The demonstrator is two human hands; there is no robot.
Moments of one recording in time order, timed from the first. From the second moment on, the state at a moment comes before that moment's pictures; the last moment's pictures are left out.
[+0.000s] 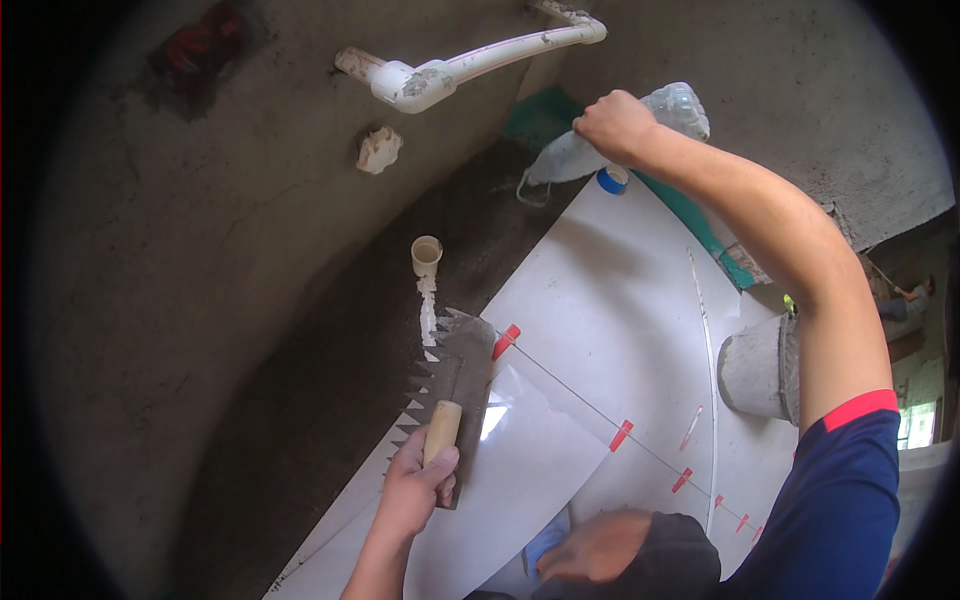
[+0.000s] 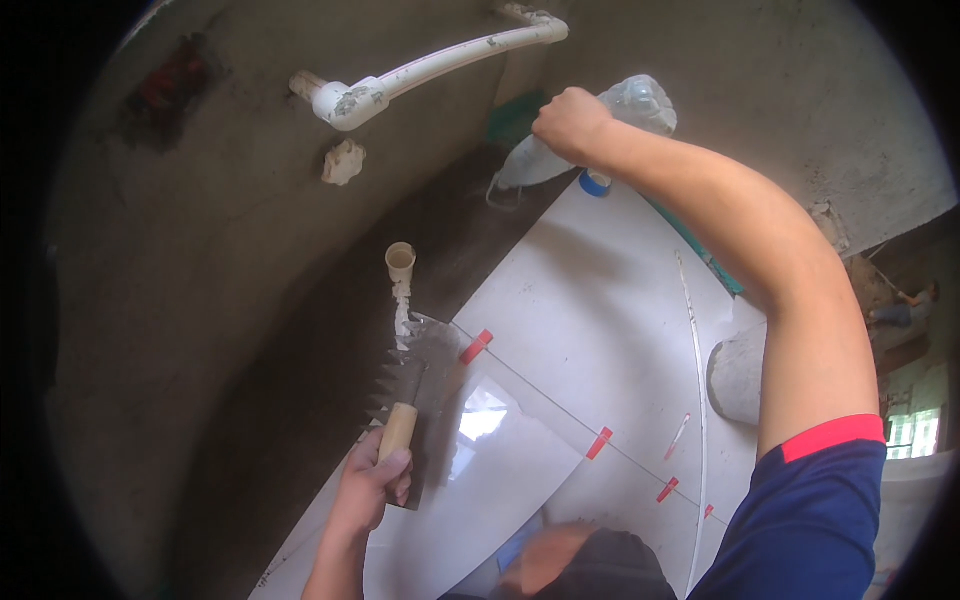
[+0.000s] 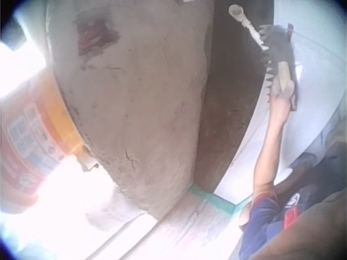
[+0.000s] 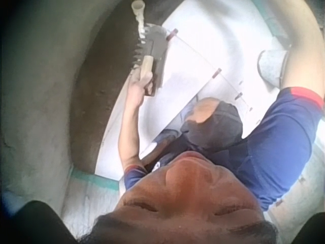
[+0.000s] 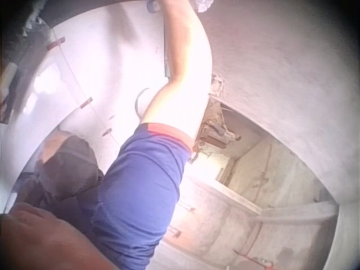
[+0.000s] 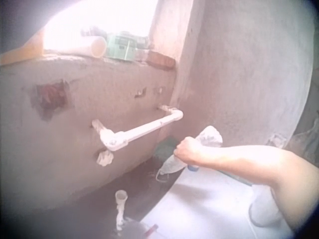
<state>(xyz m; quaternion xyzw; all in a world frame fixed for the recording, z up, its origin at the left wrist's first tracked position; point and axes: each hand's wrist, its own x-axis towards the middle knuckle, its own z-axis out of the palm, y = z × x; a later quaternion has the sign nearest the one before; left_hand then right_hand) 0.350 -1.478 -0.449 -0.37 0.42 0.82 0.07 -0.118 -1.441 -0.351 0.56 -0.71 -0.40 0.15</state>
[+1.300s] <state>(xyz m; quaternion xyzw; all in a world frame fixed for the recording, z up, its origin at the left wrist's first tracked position) 0.253 -1.375 -0.514 -0.29 0.52 0.80 0.10 -0.030 -1.158 -0.507 0.10 -0.94 0.27 -0.18</state>
